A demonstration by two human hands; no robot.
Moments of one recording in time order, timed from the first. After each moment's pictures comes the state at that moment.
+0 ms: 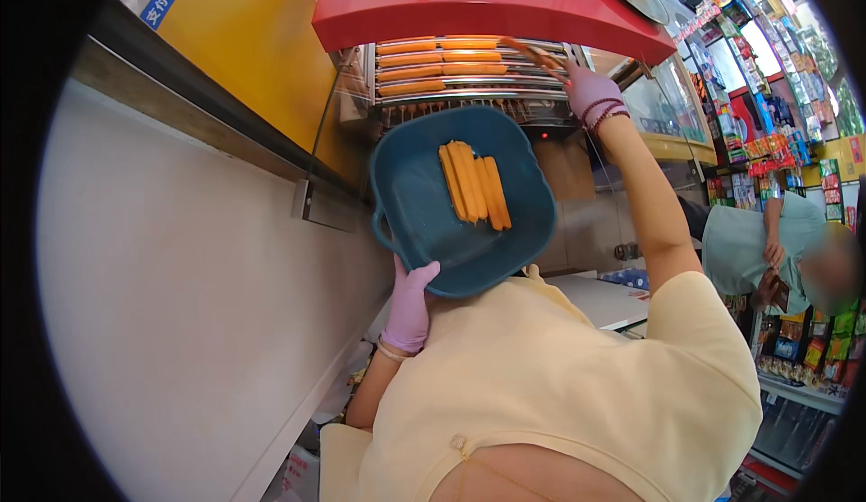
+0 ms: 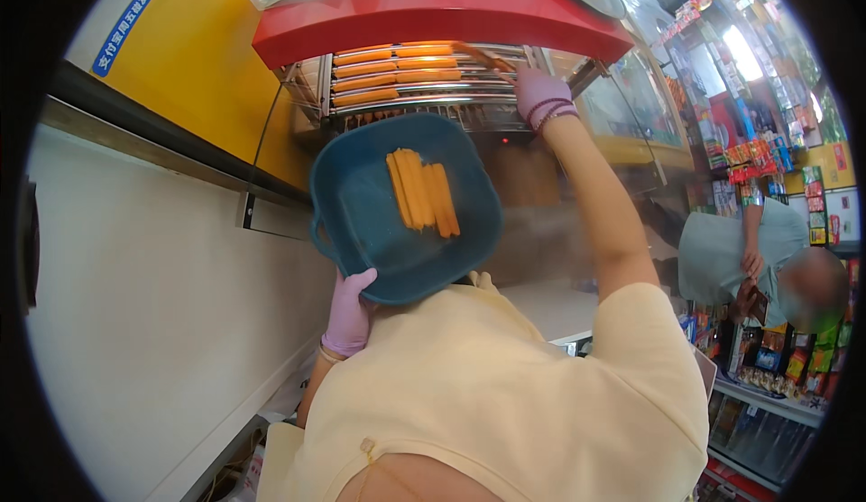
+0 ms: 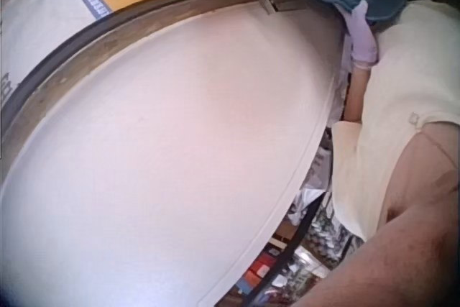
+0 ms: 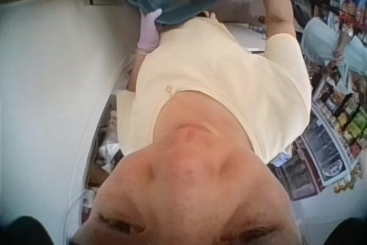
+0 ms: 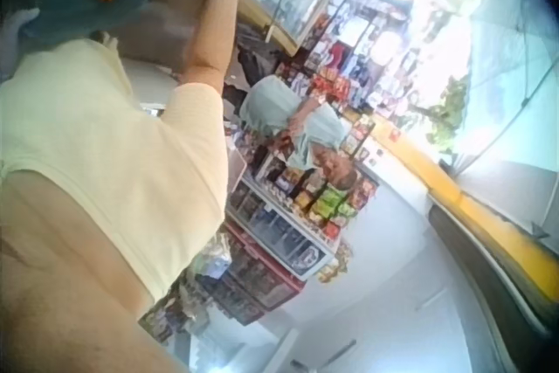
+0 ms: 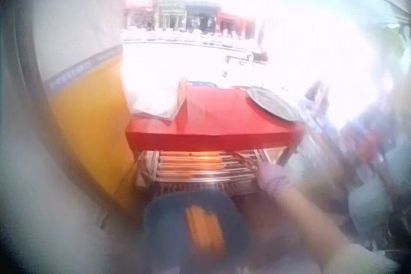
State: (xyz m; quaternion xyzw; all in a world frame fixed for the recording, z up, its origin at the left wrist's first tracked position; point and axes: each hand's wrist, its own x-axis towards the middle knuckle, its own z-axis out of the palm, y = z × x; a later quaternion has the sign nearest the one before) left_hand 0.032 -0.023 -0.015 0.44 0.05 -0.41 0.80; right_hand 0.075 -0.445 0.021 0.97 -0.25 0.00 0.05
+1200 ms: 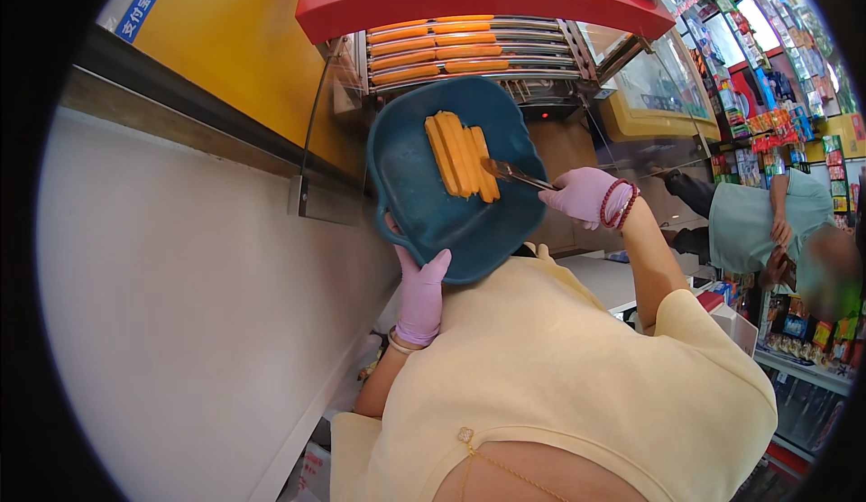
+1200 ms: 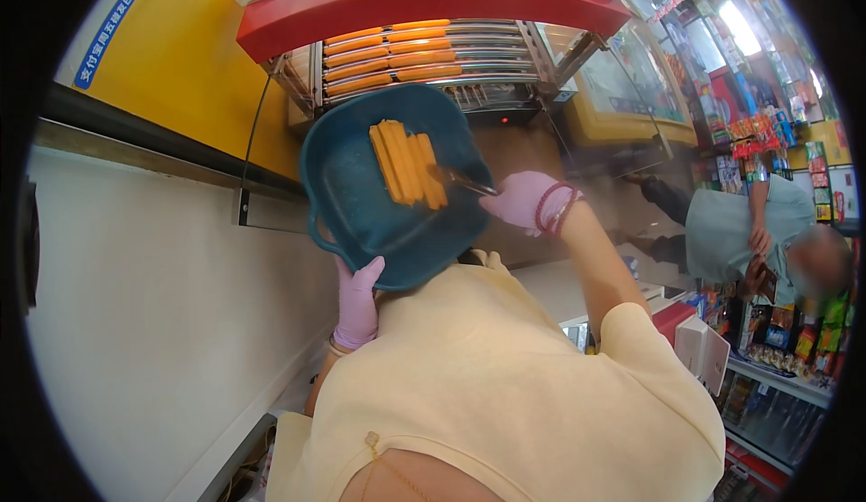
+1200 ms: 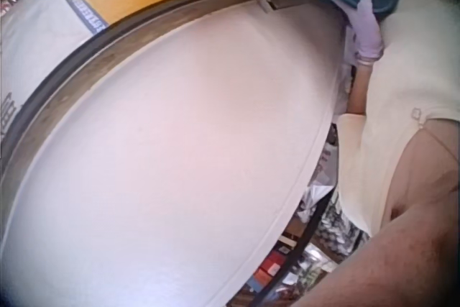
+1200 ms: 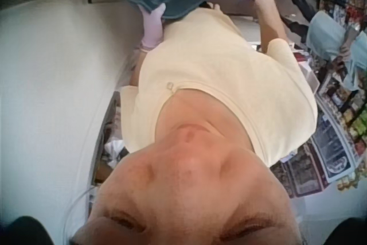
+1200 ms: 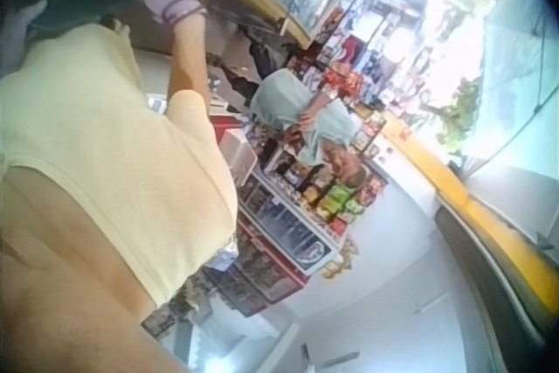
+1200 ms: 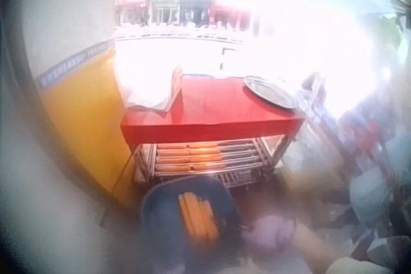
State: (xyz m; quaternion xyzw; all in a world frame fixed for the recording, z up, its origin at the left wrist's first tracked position) left_hand 0.017 -0.028 -0.007 0.52 -0.01 -0.33 0.79; right_hand -0.025 -0.296 0.072 0.80 -0.34 -0.38 -0.30
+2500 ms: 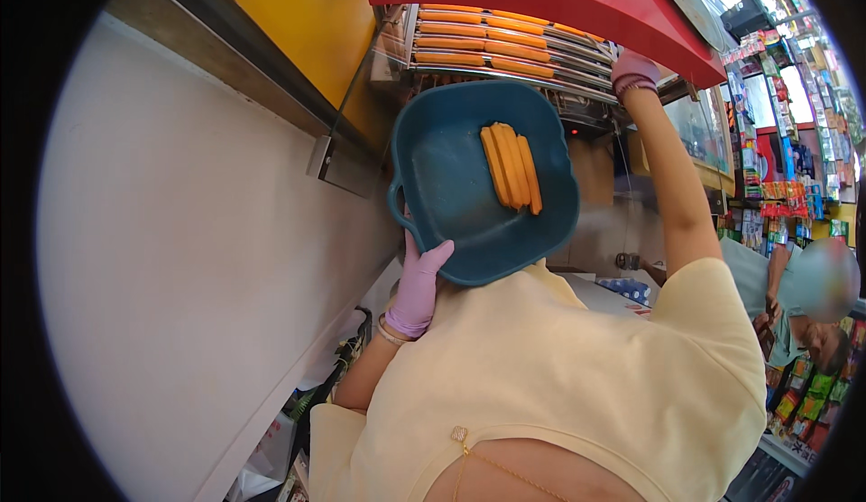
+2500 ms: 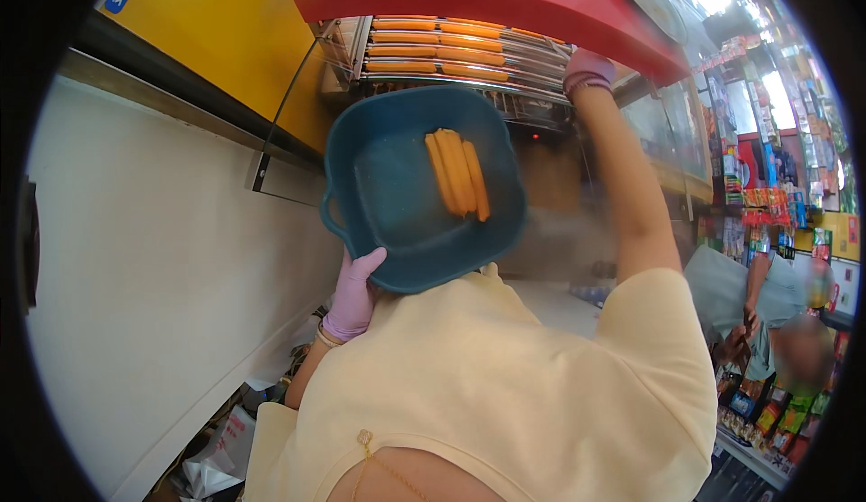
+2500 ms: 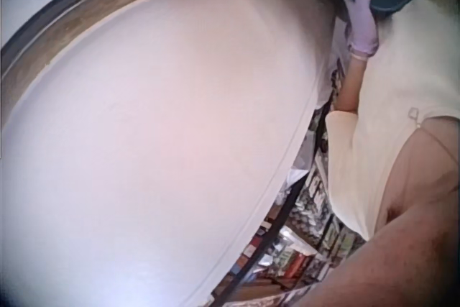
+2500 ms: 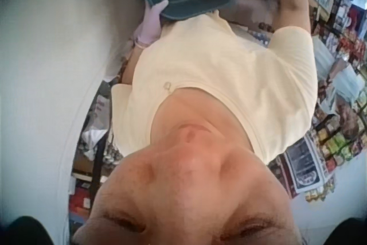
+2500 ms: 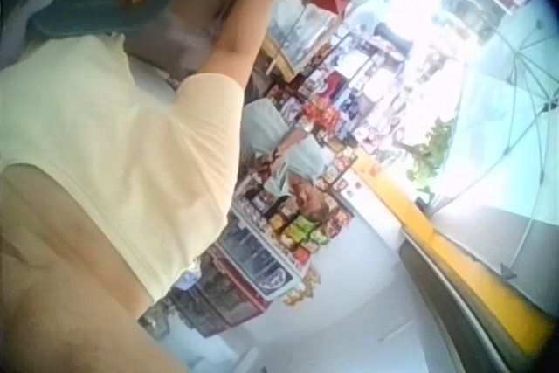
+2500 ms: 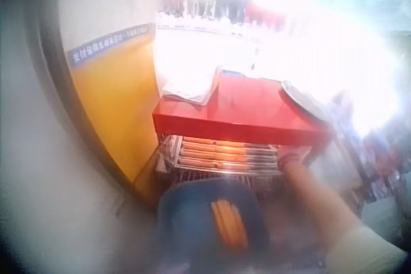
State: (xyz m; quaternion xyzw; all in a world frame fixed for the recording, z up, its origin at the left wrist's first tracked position) left_hand 0.020 -0.017 -0.009 0.46 0.07 -0.38 0.80; right_hand 0.147 -0.515 -0.031 0.92 -0.37 0.10 0.04
